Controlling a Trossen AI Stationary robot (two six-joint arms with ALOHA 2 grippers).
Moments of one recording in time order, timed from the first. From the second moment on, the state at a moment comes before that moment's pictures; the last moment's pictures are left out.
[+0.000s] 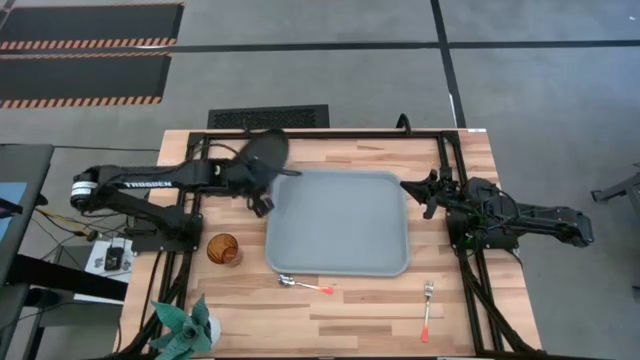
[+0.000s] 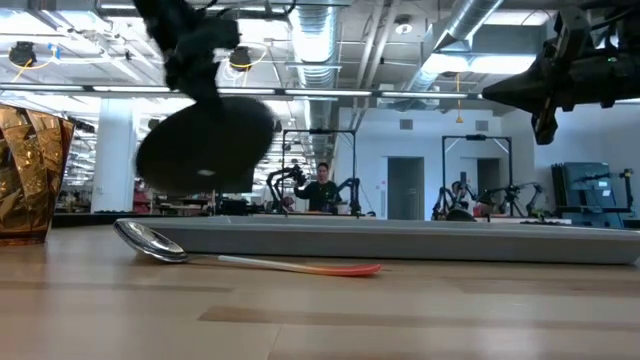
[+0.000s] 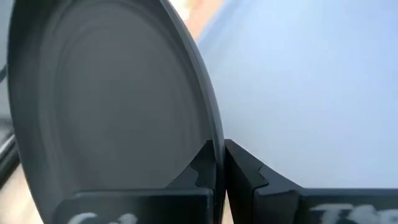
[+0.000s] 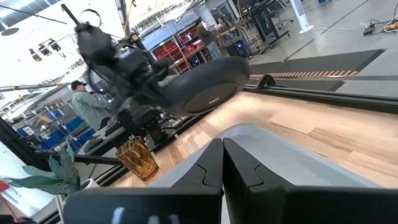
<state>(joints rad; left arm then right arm) 0.14 1.21 0.99 -0.77 -0.31 -0.27 -0.21 0.16 0.09 0.11 0.13 0.55</state>
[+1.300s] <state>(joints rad) -0.19 2.12 1.78 -0.67 -0.27 -0.72 -0.21 0.17 0.09 0.07 0.14 0.59</state>
